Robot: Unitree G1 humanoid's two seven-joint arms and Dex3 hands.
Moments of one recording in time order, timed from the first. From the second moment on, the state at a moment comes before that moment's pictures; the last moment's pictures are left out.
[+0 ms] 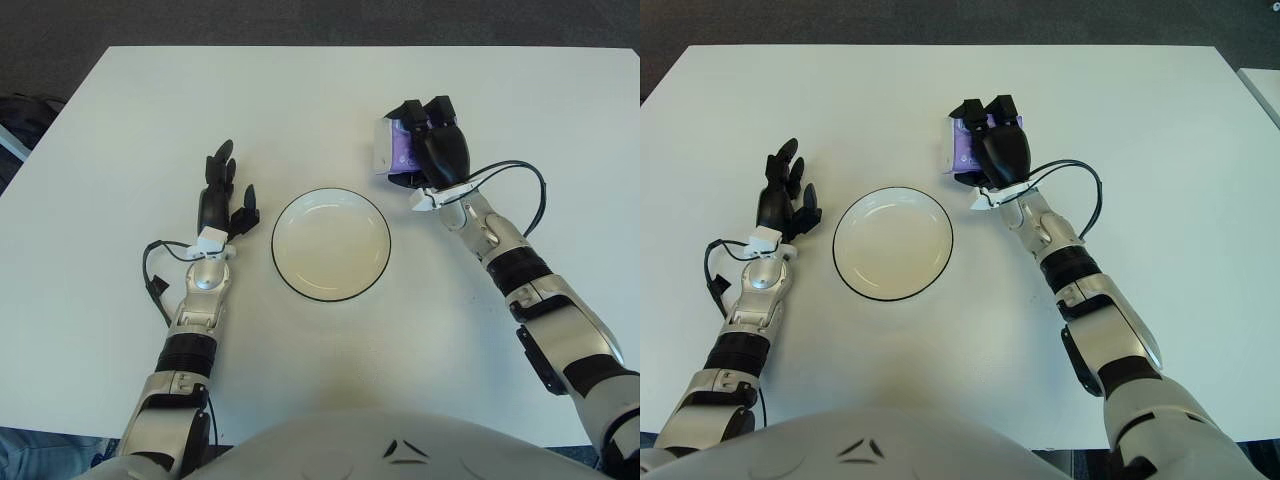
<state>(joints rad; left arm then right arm) -0.16 0.14 0.04 0.39 0.10 -0.49 0.18 -0.65 -0.36 0.39 0.59 -0.77 -0.41 -0.65</state>
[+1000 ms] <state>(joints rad) -0.16 0.15 0.04 0.39 0.09 -0.49 0.18 -0.64 -0.33 0.31 0.13 -0.68 -0.35 -0.35</state>
